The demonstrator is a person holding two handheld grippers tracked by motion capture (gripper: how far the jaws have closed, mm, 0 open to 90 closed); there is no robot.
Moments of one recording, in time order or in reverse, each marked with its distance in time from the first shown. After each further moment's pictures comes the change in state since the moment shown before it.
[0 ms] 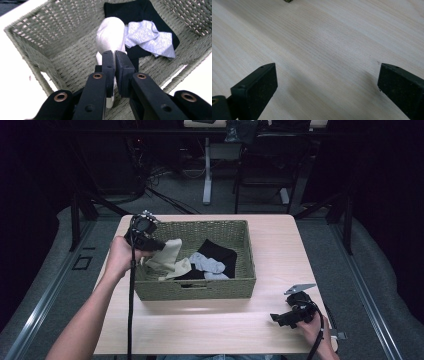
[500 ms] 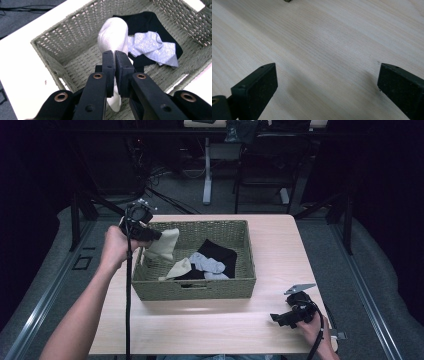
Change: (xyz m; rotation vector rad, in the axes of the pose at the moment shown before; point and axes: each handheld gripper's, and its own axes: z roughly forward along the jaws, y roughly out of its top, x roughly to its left) left arm 0.008 0.016 -0.022 -0.040 0.047 -0.010; right arm 0.000 0.000 0.000 0.001 0.004 0.000
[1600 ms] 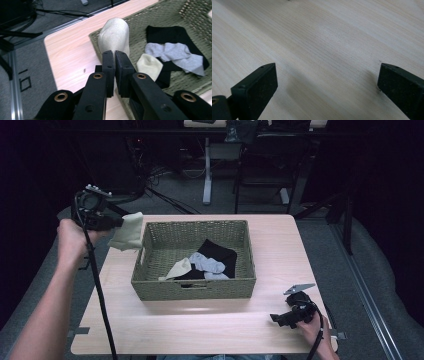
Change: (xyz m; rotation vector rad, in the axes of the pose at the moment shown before) left arm 0.057 -0.033 -0.071 -0.086 0.164 -0.136; right arm 0.000 0.000 0.002 0.001 0.009 0.007
